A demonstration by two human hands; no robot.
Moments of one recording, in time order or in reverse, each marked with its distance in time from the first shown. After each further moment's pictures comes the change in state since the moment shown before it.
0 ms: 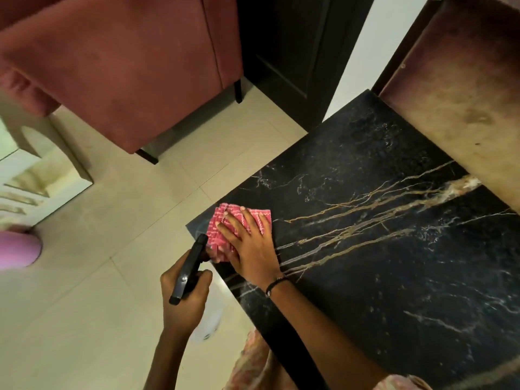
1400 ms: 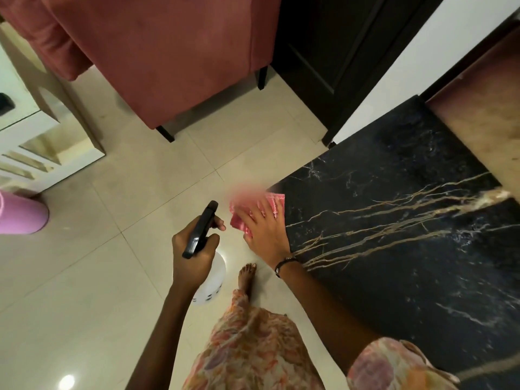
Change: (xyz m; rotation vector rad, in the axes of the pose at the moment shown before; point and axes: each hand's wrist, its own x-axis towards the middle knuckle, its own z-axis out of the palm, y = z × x) left_hand 0.057 -0.034 -0.103 -0.082 -0.053 0.065; right_hand 0.046 -0.075 0.016 -0.222 -0.090 -0.005
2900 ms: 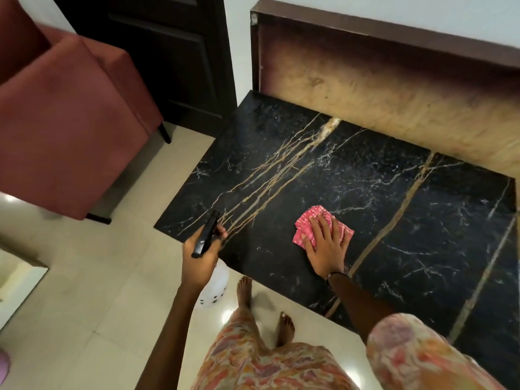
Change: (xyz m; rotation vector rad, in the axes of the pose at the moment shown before) left_hand -0.113 0.050 0.122 0.024 -0.457 0.050; right_hand -0.321 0.128 0.000 0.238 0.074 1.022
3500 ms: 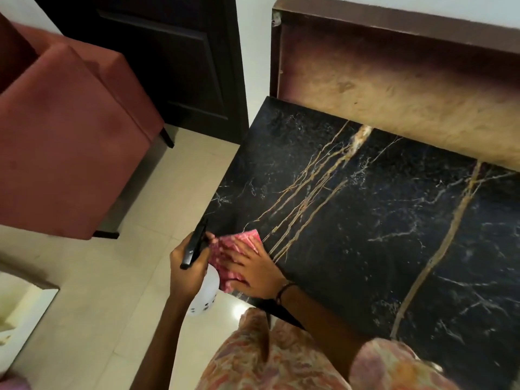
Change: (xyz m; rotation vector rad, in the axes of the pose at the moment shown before) left_hand 0.123 -0.010 -0.076 0.054 0.004 0.082; right_hand 0.057 -0.221 0.041 -0.011 -0.153 -0.884
